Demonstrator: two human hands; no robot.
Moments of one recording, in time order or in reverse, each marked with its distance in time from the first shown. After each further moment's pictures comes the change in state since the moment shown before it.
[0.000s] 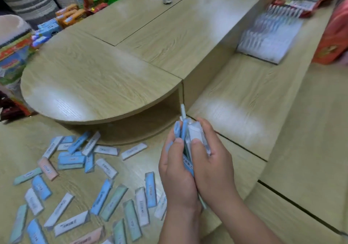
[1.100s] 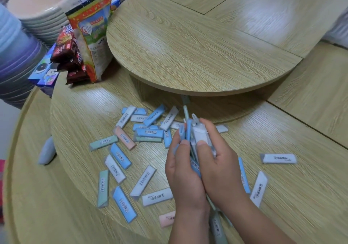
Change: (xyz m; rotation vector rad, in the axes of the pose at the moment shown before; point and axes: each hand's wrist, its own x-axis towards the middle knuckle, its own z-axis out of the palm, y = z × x) left_hand 0.014 0.090 -0.159 -0.107 0.321 -0.003; right_hand -0.049 -0.025 0.175 -0.068 -0.227 -0.031
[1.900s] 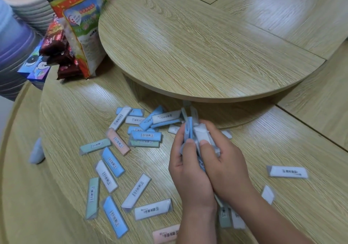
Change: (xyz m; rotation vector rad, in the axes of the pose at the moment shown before) left_hand 0.025 -0.022 0.019 0.048 0.150 0.036; right_hand 0.036 0.022 -0.013 -0.184 -0.111 -0.007
